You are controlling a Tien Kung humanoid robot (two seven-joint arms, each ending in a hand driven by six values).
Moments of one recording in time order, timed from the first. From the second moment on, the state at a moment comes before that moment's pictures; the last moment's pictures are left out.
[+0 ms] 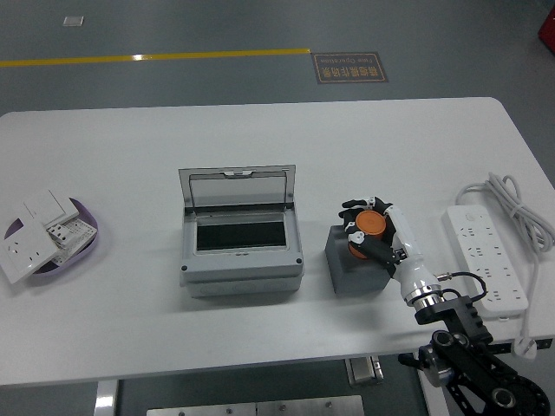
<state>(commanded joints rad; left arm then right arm) 0.05 0.12 -1.21 -0.18 1.09 -0.10 0.10 0.02 -0.14 1.07 1.33 -1.16 -0.23 0.39</state>
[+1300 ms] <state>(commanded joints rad) 0.06 0.12 -1.30 -0.18 1.16 -0.10 0.14 0.37 -0.03 0.78 1.39 -1.85 -0.27 -0.07</state>
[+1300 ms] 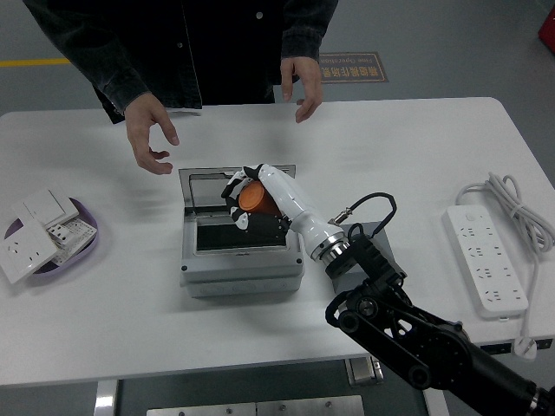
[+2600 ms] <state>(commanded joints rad) 0.05 0.12 -1.35 -0.18 1.22 -0.10 0.17 0.51 -0.01 0.63 1.34 -2.21 -0.02 -0.30</state>
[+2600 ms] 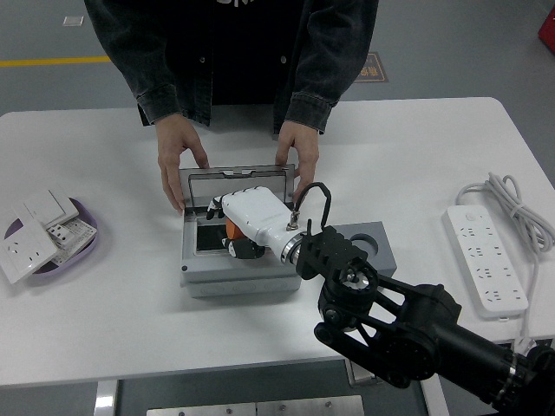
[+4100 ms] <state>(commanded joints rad) 0.05 0.13 -1.34 -0.18 1.21 -0.10 0.16 0.76 -0.23 0.61 1.37 -1.61 -0.08 -0.26</state>
